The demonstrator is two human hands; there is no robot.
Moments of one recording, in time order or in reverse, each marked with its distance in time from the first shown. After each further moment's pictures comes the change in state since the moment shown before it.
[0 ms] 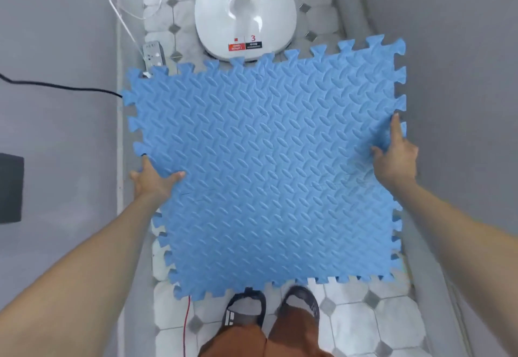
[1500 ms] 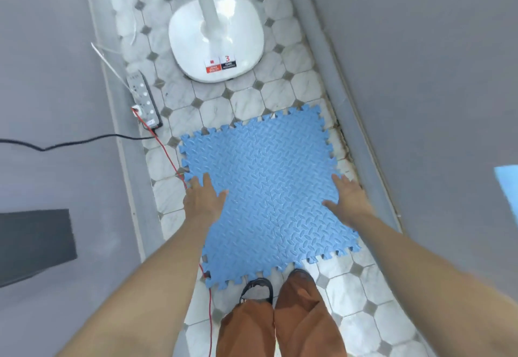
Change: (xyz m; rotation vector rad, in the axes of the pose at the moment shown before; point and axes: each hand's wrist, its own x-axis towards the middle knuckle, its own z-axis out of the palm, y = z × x) left_hand -0.086 0.081 0.005 0.578 -0.231 0.349; right_hand -0.096 -0.011 -0.029 -0.453 -0.520 -0.038
